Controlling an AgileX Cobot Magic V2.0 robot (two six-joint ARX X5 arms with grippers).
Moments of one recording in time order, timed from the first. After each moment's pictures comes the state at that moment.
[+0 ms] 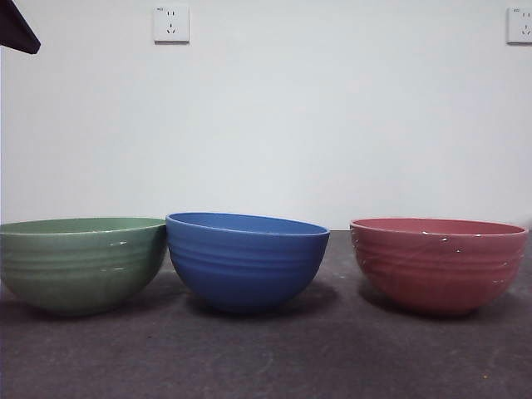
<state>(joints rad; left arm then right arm) -0.43 0.66 0.65 -0.36 -0.05 -0.01 0.28 0.45 0.58 -0.20 0.06 0.05</state>
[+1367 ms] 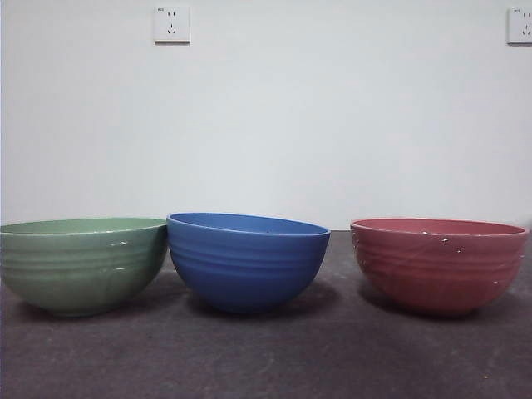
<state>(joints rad) -0.05 0.01 0.04 -0.25 -0.05 0.01 0.28 0.45 0.58 -0.42 0.06 0.05</state>
